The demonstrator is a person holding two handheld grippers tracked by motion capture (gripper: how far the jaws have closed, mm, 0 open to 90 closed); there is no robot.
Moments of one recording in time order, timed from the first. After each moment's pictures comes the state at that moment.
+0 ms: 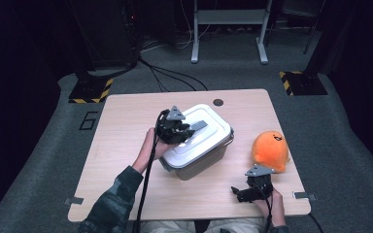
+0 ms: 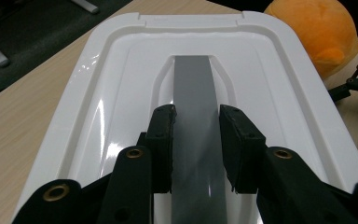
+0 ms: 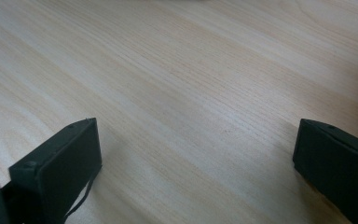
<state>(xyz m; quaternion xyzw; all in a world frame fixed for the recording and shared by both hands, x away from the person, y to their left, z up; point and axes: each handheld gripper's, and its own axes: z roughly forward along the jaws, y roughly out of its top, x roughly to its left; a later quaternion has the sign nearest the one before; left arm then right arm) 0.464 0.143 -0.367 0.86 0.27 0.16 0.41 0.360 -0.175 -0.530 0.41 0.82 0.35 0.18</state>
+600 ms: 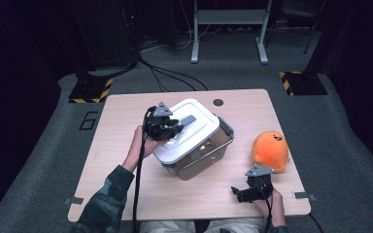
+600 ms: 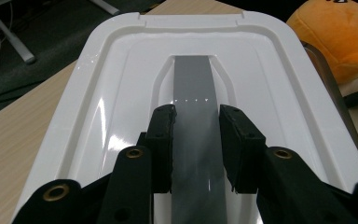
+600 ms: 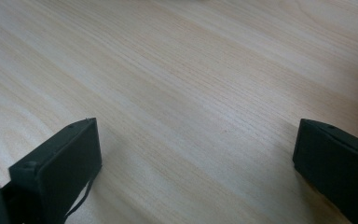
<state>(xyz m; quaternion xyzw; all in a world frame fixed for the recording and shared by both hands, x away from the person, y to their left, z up) 0.465 0.176 -0.357 0.84 0.30 0.19 0.41 0.360 -0.175 -0.530 0.41 0.82 0.35 0.18</state>
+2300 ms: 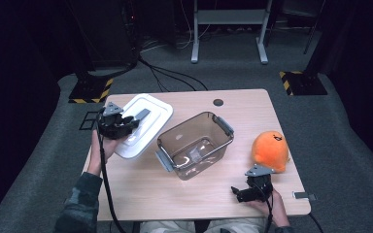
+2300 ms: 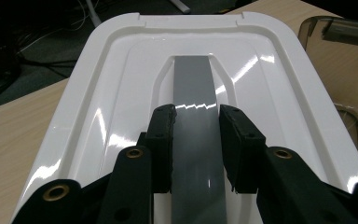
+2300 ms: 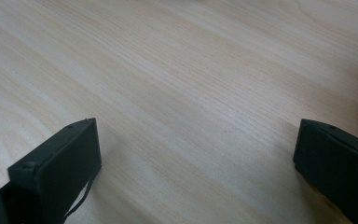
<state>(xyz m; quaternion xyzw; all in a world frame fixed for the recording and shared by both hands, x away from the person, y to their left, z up) 0.464 0.303 -0.364 0.78 0.42 0.25 0.41 0.359 -0.175 -0.530 0.42 0.82 0.34 0.18</state>
